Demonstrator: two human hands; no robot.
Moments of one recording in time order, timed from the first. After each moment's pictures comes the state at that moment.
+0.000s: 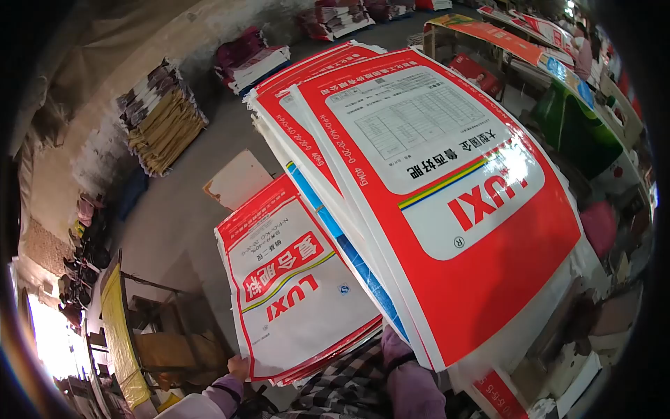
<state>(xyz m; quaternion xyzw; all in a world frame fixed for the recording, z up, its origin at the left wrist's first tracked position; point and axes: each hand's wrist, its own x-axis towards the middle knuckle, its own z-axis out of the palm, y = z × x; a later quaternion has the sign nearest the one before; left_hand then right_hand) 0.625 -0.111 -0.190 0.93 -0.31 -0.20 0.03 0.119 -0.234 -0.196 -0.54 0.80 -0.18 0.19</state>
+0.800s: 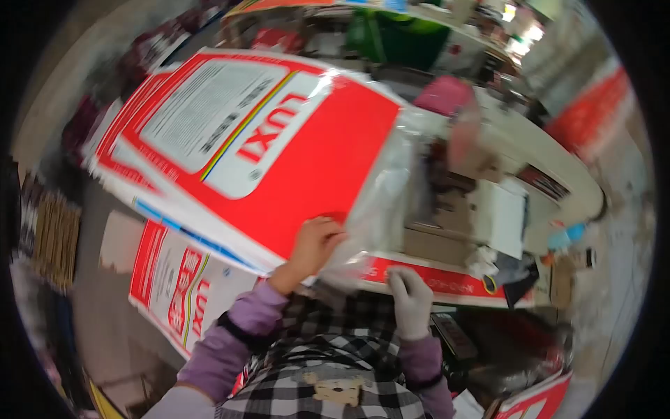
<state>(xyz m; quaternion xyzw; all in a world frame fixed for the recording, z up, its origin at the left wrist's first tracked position) 0.041 -0.235 -0.009 0.12 -0.87 -0.40 0.27 -0.020 -0.007 0.033 -0.18 0.78 -0.58 0.18</state>
